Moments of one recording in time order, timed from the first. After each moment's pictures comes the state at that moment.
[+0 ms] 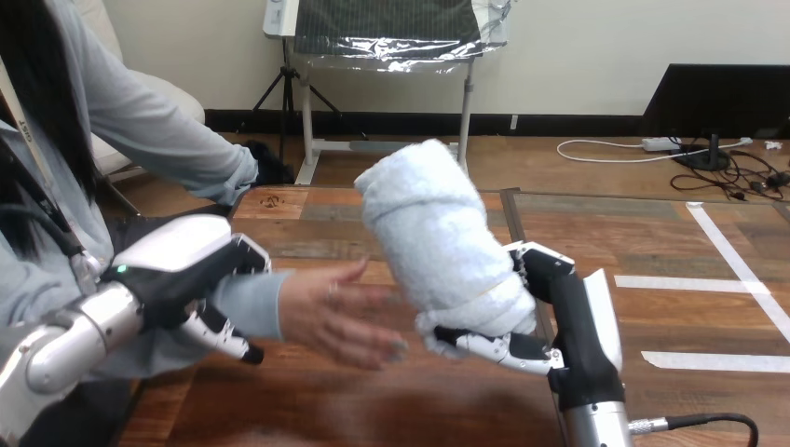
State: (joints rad) left arm -0.47 0.71 -0.23 0.81 0.61 -0.72 -0.14; right arm -0.36 -0.14 0.10 1.26 -0.49 -1.21 -0.58
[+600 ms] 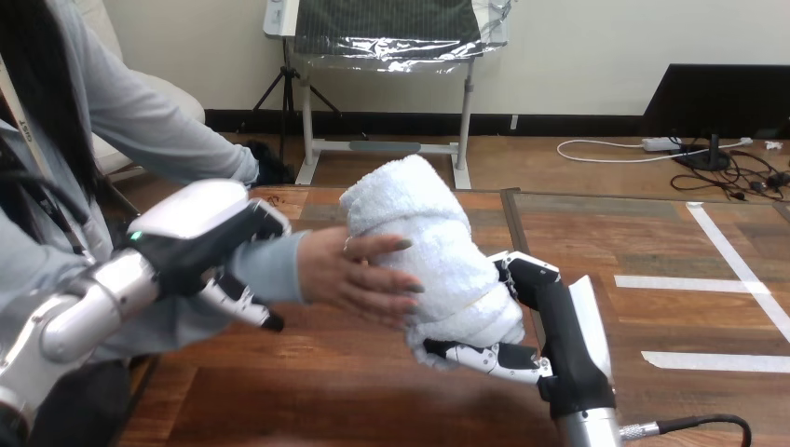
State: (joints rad) left arm -0.53 0.69 -0.23 0.77 0.58 -0.72 -0.16; right arm -0.35 -0.14 0.14 1.26 -0.54 -1.19 -0.63
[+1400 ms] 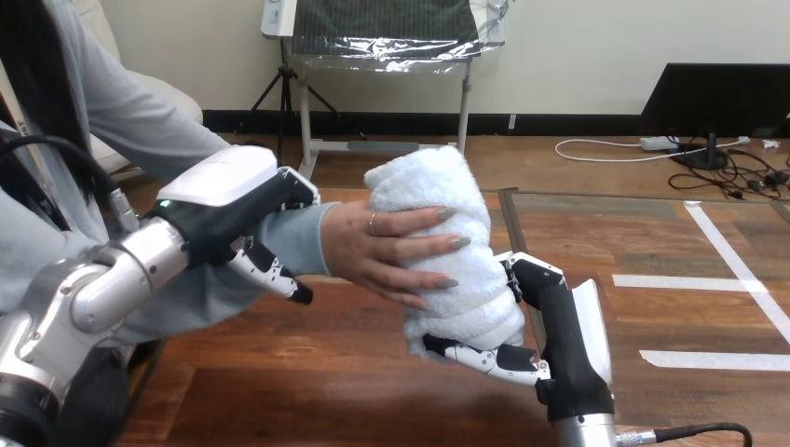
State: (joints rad) left arm -0.57 0.65 -0.23 0.66 0.56 -0.63 -0.21; right arm -0.35 -0.13 0.21 1.26 -0.60 -1.17 -0.78
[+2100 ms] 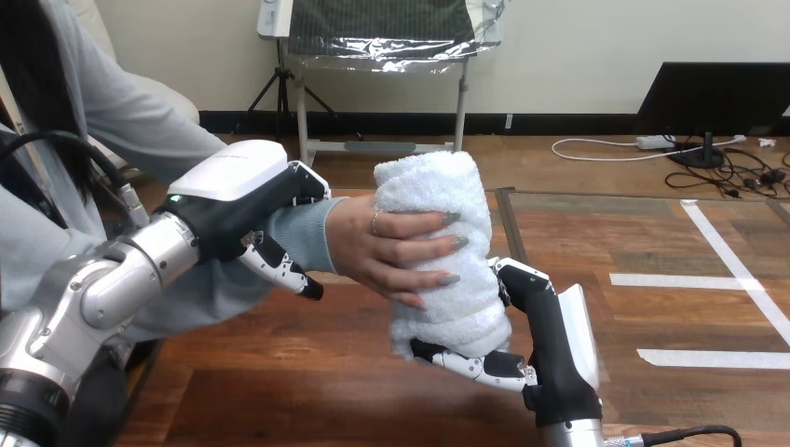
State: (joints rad) left arm -0.58 0.63 -0.23 0.65 0.56 -0.63 -0.21; right arm -0.35 -0.12 0.26 1.26 -0.63 -1.15 -0.85
